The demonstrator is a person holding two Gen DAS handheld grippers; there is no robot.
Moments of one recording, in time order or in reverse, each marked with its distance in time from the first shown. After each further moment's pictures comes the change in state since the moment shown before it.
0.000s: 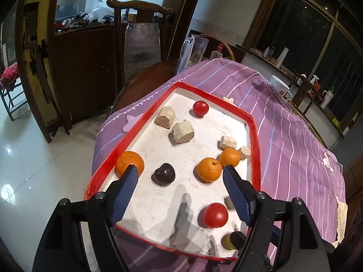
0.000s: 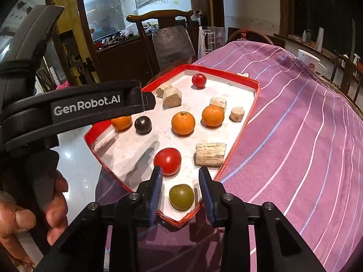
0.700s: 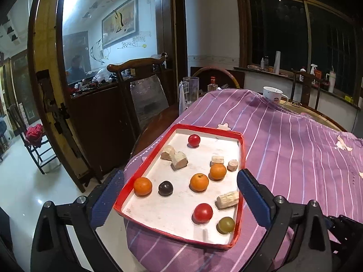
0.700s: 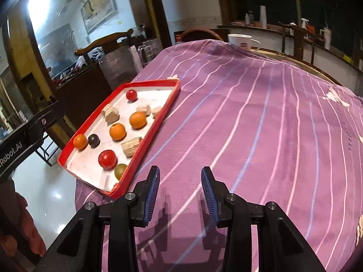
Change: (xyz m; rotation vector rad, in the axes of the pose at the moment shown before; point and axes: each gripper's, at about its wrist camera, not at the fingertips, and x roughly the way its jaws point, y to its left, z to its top) left arm -0.078 -0.073 -0.028 0.235 -0.269 0.207; right arm -0.068 -0.083 -0.033 0.292 -0.057 -0.160
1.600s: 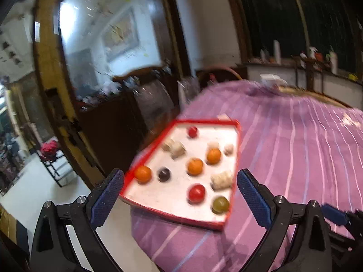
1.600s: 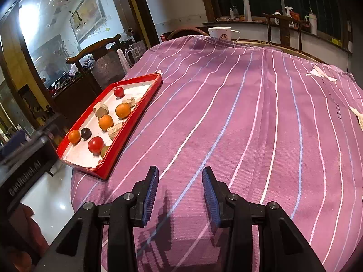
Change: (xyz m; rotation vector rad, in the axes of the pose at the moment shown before) left arm -0.030 -0.041 -0.036 0.091 -0.086 0.130; right arm -0.018 -0.026 -0.037 0.067 -0.009 -0.007
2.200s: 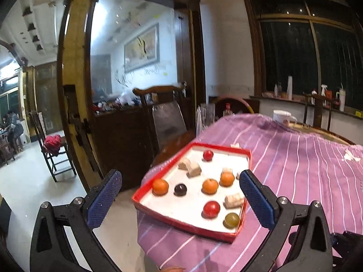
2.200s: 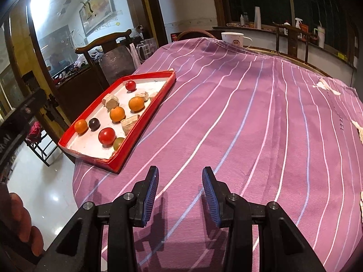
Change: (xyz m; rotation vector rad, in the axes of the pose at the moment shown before) left arm -0.016 0.041 -0.008 -0.147 -0.100 -0.016; right arm 0.001 0.030 -0.008 -0.083 -0.007 -0.014
